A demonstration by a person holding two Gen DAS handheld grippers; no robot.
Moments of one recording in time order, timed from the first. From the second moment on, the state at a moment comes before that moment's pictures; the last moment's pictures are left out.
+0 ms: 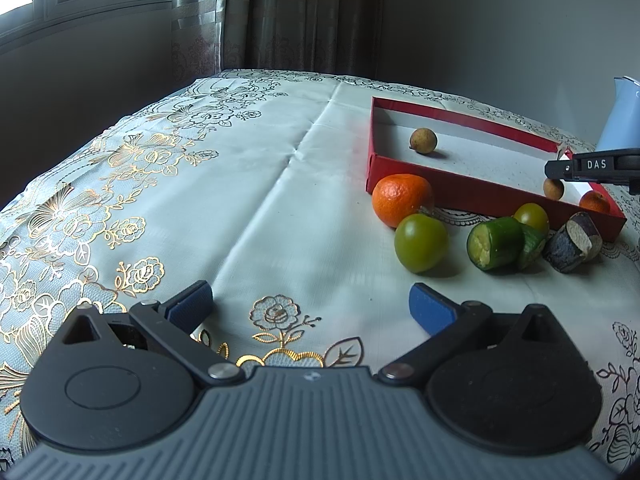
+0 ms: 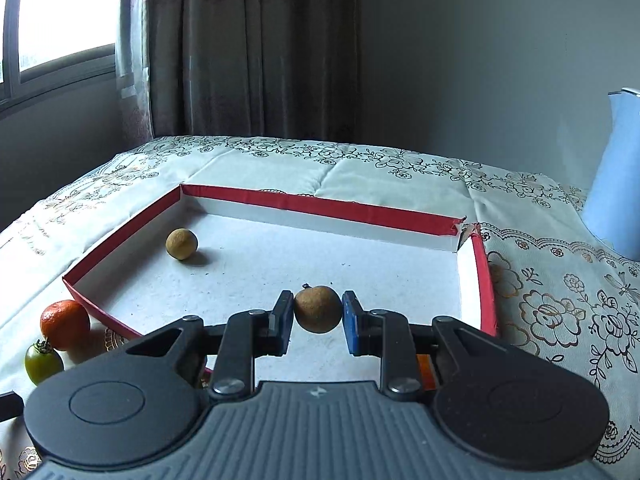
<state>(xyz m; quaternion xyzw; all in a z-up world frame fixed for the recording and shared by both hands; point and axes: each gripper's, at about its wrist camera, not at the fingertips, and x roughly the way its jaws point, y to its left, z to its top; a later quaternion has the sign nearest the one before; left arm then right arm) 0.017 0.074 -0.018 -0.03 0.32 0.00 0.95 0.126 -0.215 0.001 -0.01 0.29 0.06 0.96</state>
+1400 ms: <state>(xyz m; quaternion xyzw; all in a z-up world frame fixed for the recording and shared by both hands) 0.060 0.029 -0.010 0.04 0.31 -0.03 0.95 -0.004 -0.286 -0.013 0.09 0.20 0.00 0.98</state>
